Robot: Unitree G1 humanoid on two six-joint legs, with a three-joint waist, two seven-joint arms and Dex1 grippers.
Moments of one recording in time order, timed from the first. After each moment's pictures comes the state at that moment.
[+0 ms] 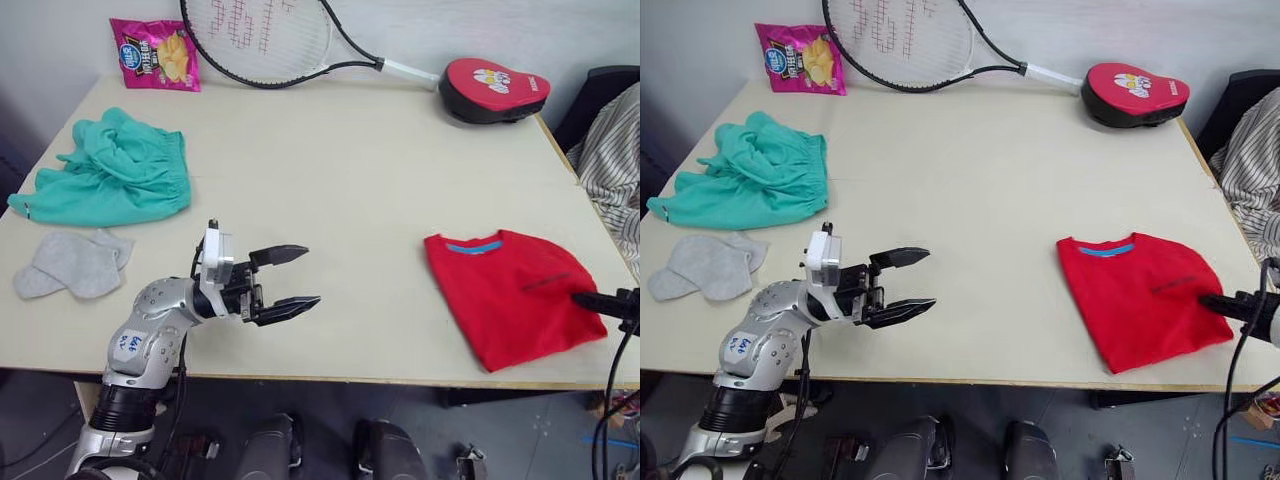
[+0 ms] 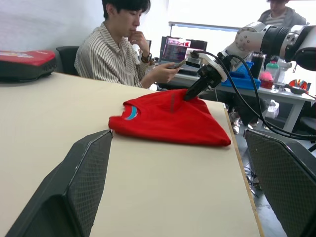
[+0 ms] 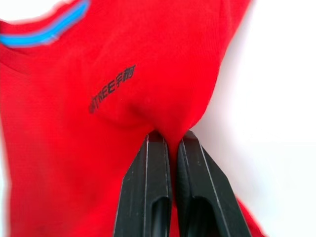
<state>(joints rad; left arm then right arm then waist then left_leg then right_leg) -0.31 0.50 0.03 -0.17 -0.64 0.30 -1.06 -0.37 -1.16 -0.30 0.69 0.57 0.96 0.94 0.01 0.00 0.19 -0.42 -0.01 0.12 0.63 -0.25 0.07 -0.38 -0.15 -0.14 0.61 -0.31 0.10</state>
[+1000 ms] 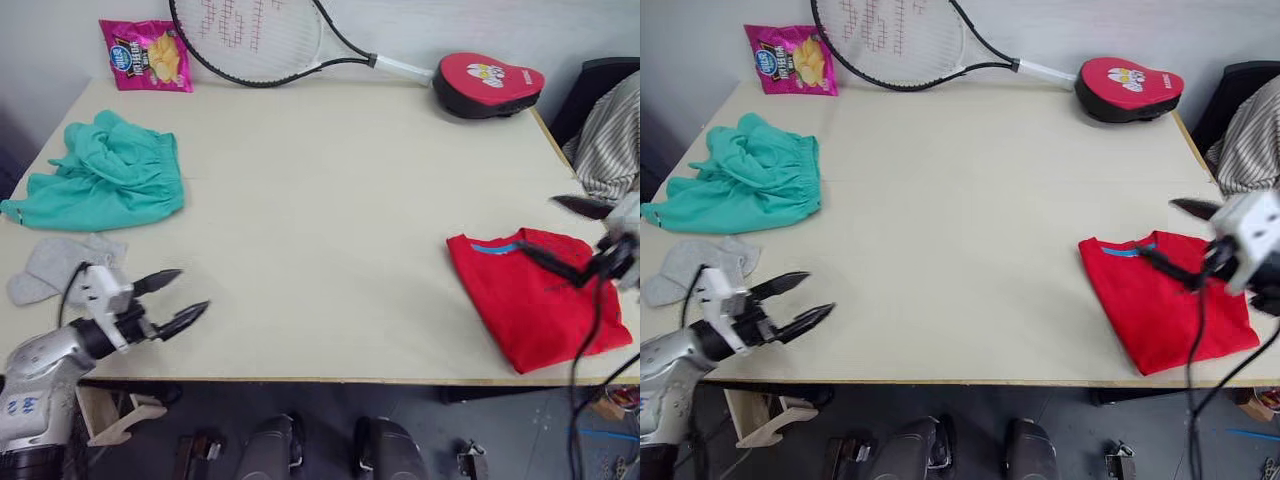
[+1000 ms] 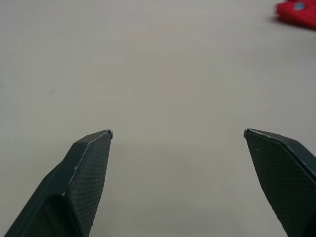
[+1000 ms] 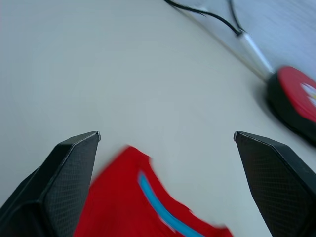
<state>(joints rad) 0.06 0.67 0.45 0.01 -0.49 0.13 -0.91 -0.13 -0.87 -0.42 -0.11 0.43 0.14 1.01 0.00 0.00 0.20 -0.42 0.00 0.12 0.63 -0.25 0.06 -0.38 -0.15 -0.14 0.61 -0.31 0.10</state>
